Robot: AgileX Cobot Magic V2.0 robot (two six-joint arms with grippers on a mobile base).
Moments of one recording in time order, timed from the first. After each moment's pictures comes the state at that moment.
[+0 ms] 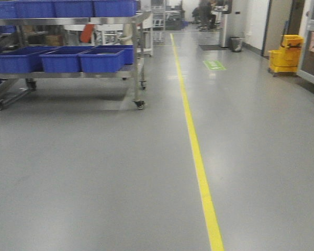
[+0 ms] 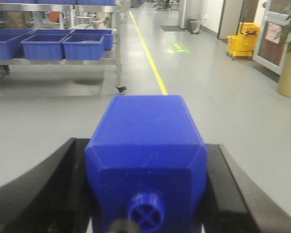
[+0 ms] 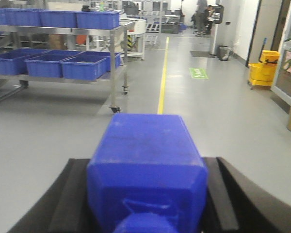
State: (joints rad) left arm -0.11 0.21 -0.44 -0.15 0.41 0.08; right arm 0.07 0.21 -0.36 -0.05 0.21 0.07
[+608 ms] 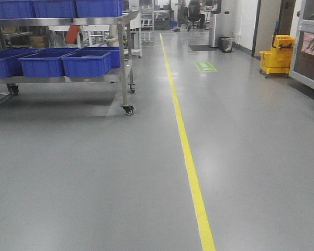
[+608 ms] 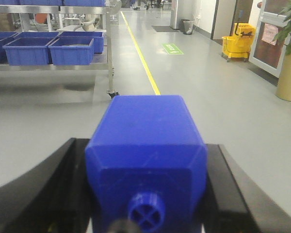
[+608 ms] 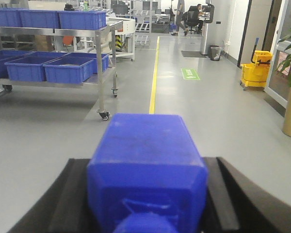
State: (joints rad) left arm -0.11 0.21 -0.44 -0.15 0.41 0.08; right arm 0.07 0.21 -0.36 -0.05 0.21 0.07
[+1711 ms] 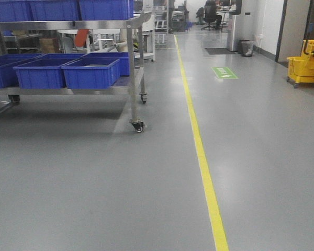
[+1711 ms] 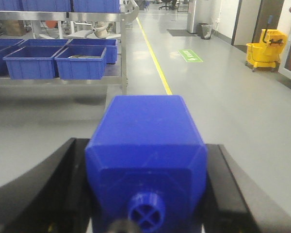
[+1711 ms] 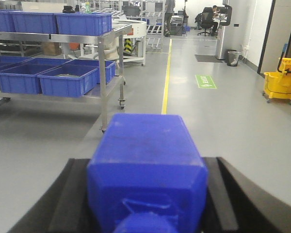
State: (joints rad) left arm -0.10 0.21 -0.44 -0.15 0.41 0.08; right arm 0.07 0.21 -0.36 -0.05 0.21 0.07
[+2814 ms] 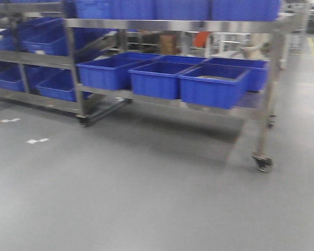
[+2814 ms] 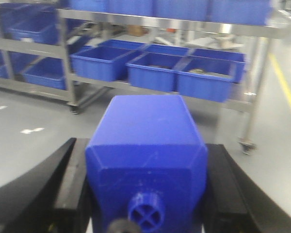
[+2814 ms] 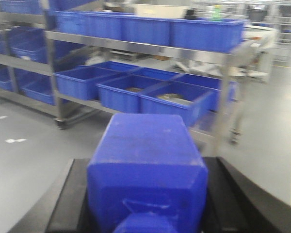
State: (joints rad) left arm -0.10 0.21 -0.44 -0.15 0.41 0.08; right arm 0.07 0.21 -0.36 -0.05 0.21 0.07
